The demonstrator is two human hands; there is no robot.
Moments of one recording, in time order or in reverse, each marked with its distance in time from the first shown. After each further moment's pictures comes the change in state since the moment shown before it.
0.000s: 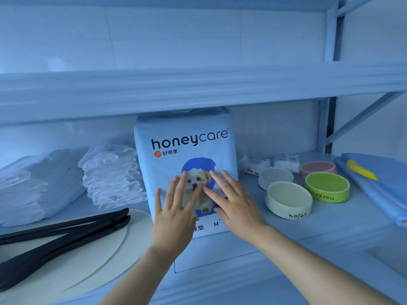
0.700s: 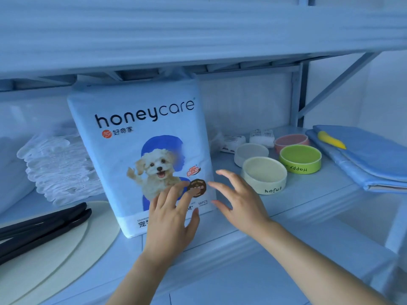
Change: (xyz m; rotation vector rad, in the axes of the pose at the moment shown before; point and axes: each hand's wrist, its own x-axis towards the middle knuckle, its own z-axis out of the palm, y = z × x) left_hand -0.014 0.046 0.036 -0.396 0.044 0.026; right_hand -0.064 0.035 0.006 0.144 0.029 0.243
